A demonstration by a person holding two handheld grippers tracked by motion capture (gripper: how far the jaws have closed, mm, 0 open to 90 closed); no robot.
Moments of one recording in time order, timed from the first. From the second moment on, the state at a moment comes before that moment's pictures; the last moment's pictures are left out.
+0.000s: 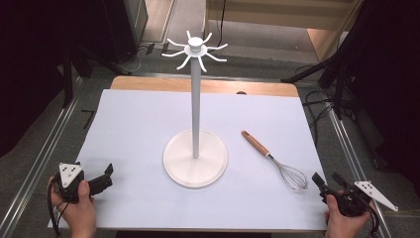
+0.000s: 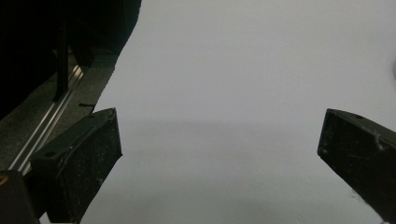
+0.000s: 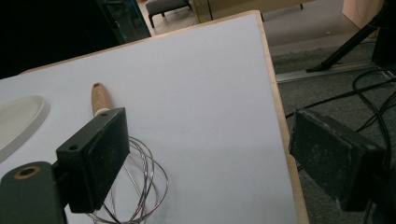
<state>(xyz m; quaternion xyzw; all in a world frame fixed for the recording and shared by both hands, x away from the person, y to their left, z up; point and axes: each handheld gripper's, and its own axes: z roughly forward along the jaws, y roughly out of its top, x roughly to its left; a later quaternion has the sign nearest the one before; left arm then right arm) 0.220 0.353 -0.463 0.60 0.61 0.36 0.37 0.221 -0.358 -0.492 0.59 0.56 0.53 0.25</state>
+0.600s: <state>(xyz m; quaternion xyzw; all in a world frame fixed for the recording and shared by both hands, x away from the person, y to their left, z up) 0.220 0.354 -0.463 0.60 0.61 0.36 0.37 0.222 -0.356 -0.492 0.61 0.55 0.51 0.26</state>
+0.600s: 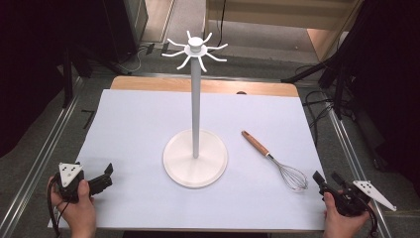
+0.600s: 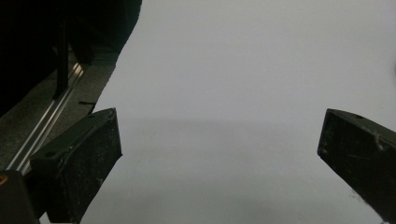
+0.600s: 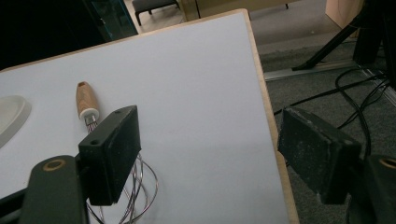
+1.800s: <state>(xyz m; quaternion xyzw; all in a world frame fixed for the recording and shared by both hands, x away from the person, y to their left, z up) 0.220 0.354 -0.463 0.60 0.61 0.36 0.36 0.229 -0.327 -0.465 0.53 0.63 0.46 0.33</state>
